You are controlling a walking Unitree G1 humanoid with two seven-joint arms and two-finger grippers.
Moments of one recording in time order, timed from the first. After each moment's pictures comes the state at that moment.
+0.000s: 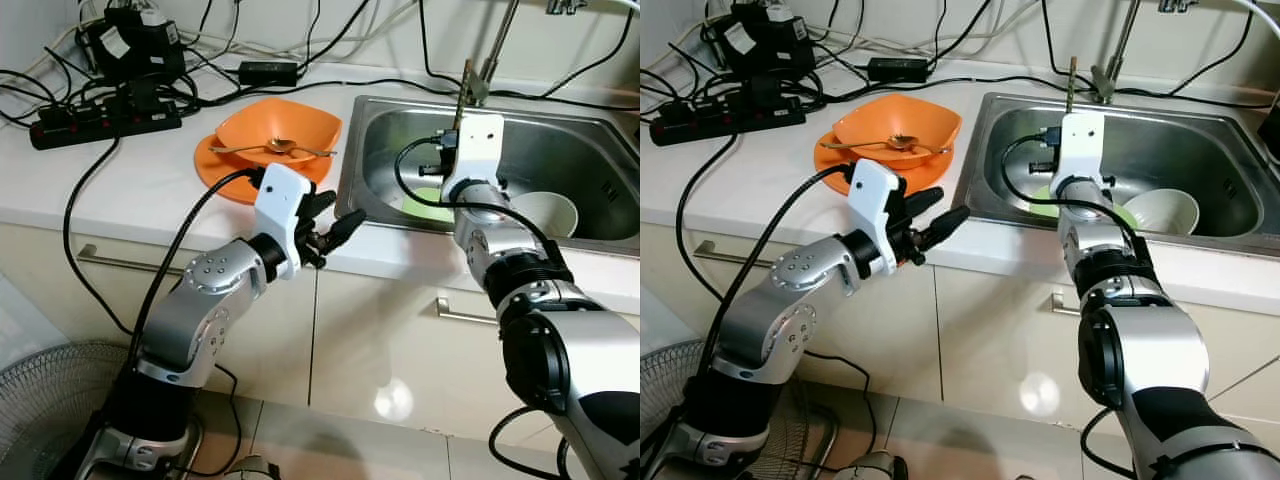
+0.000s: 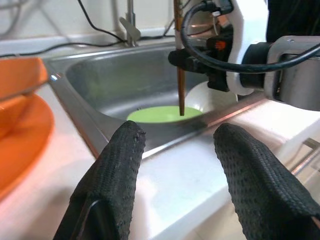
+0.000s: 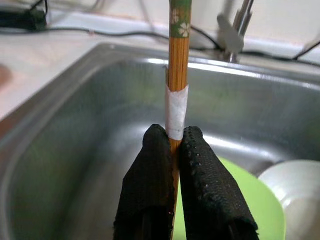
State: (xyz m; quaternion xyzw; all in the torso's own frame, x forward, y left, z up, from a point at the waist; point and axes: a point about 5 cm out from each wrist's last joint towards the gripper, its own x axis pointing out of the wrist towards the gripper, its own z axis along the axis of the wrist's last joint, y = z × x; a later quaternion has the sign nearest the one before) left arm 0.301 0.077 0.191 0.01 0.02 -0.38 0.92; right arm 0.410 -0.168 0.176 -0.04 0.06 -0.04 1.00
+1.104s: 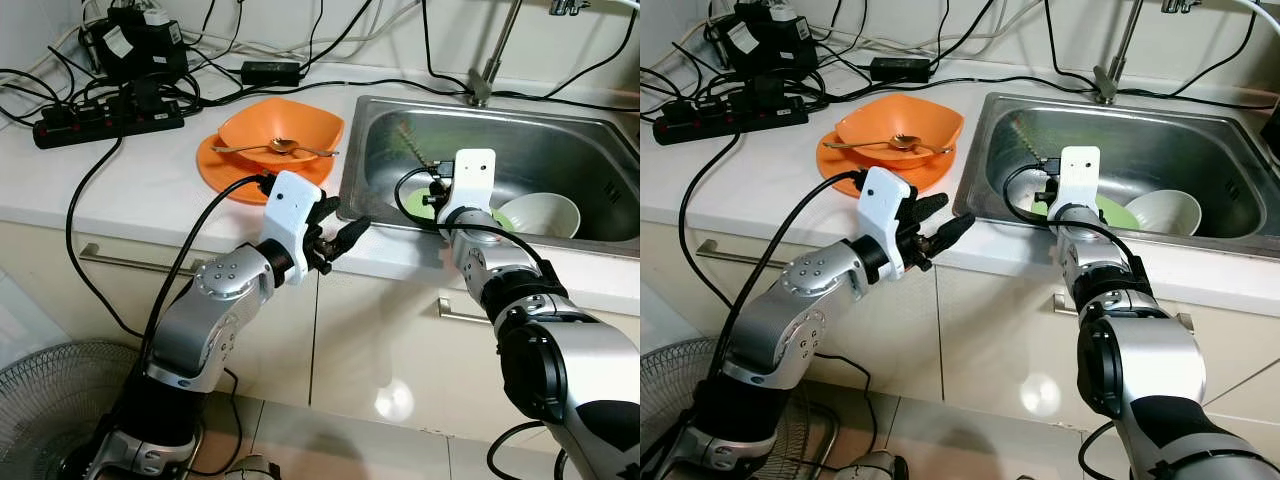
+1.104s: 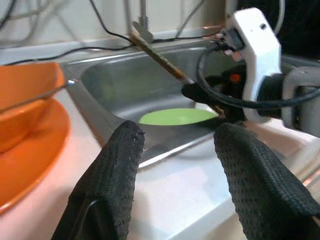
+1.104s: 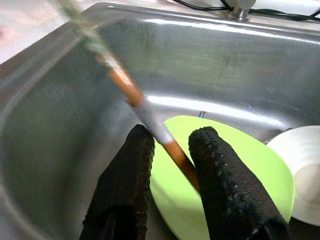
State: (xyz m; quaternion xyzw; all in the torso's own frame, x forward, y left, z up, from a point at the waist) left arm 0.305 0.078 0.193 0.02 0.01 -0.35 0.94; right arm 0.403 -0.167 0.151 -0.02 0.10 -0.04 0.99
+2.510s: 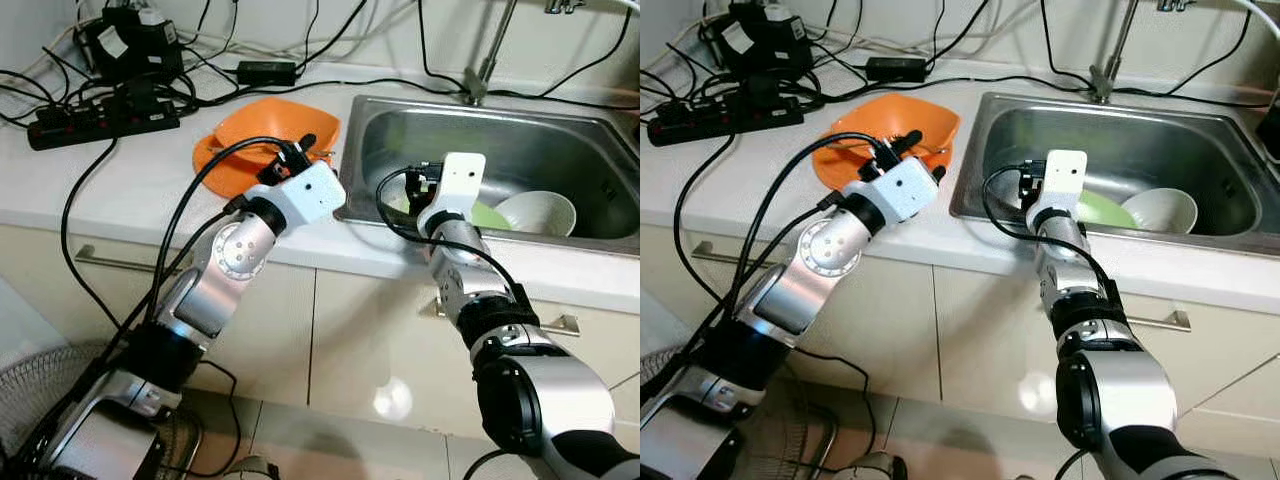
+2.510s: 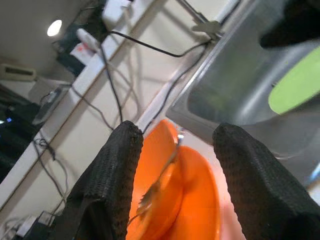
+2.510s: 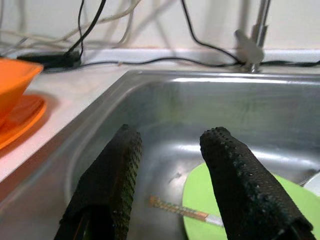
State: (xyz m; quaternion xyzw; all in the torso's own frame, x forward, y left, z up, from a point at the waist) left arm 0.346 0.084 0.206 0.42 -0.16 -0.22 0.87; right arm 0.394 -0.141 0.156 0.03 -0.02 0.00 1.00
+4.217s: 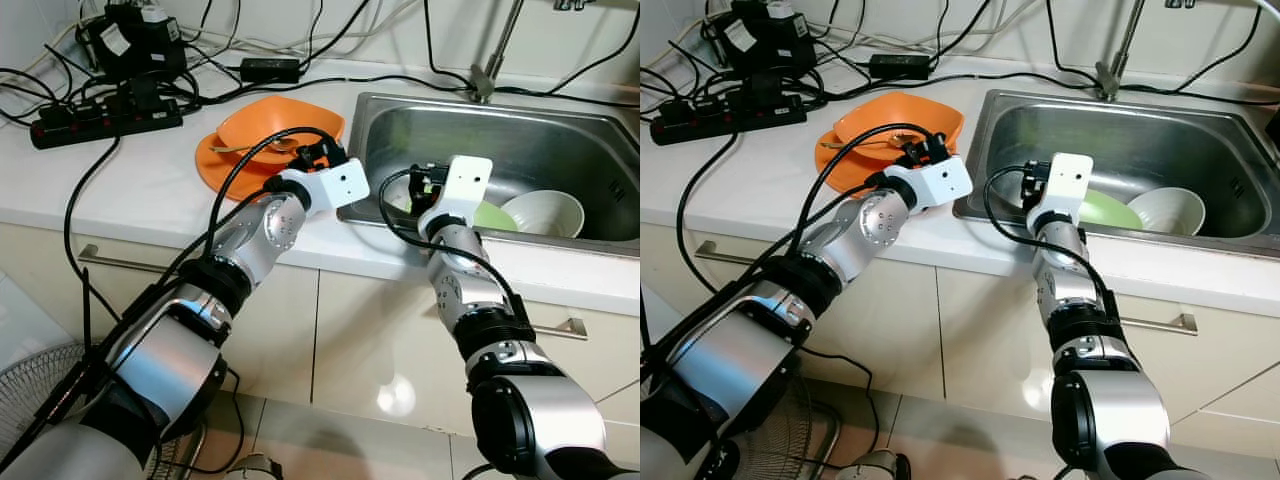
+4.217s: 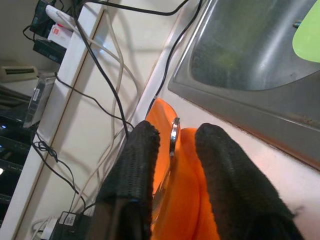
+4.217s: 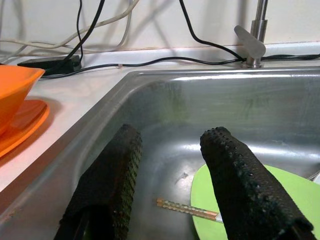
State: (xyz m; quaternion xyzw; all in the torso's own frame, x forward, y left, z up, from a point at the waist) left arm 0.398 0.061 0.195 0.52 -0.12 -0.19 0.83; right arm 0.386 -0.138 0.152 0.04 -0.03 -0.02 1.00
